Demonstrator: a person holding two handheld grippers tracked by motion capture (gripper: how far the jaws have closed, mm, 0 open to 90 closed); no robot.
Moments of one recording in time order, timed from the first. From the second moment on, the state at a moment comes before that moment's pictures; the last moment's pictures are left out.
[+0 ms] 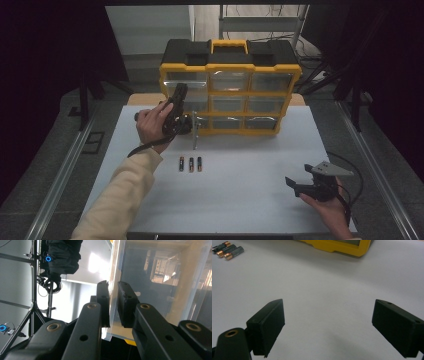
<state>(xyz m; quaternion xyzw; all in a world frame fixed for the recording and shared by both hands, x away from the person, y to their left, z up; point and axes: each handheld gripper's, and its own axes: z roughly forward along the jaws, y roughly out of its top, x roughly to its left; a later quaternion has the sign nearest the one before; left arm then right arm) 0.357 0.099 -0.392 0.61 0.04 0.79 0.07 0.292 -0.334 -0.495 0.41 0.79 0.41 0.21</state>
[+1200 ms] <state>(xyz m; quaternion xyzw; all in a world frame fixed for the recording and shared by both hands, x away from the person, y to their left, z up) 0.338 0.100 -0.394 0.61 0.03 0.79 0.08 0.291 -0.334 -0.495 0.41 0.79 0.41 0.21</state>
